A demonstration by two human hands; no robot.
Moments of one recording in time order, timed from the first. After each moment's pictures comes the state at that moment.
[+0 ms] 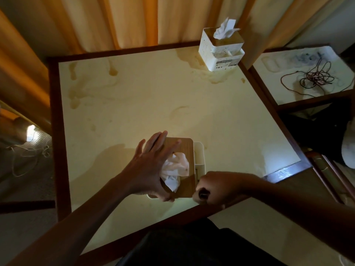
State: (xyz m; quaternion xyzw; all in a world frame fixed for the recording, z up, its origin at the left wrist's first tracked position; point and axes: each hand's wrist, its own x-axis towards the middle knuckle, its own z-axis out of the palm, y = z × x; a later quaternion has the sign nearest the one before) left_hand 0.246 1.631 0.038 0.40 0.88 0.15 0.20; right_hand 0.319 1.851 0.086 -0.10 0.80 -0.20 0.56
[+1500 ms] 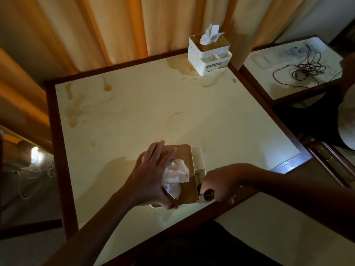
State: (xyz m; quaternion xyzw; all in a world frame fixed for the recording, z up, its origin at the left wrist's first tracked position) left_hand 0.250 1.632 0.041 0.40 0.88 0.13 0.20; right_hand 0.303 1.856 0.091 -0.11 0.78 -0.12 0.60
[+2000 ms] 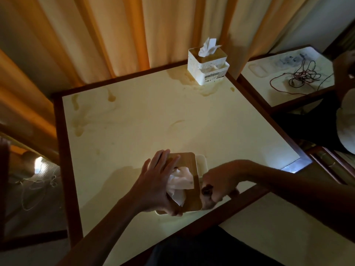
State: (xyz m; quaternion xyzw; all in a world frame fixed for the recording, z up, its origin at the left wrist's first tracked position) left_hand 0.252 1.632 0.036 0.42 0.88 0.13 0.20; right_hand 0.295 1.855 0.113 -0.07 0.79 -0.18 0.59
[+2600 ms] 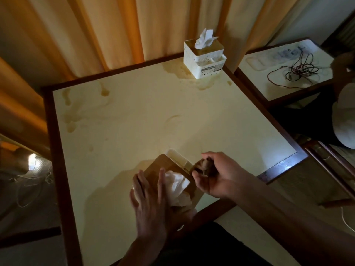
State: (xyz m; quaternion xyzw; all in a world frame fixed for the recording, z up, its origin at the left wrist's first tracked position) left_hand 0.339 1.644 0.021 0.17 0.97 0.16 0.12; right_hand 0.326 1.822 0.135 0.55 0.30 -0.76 0.16
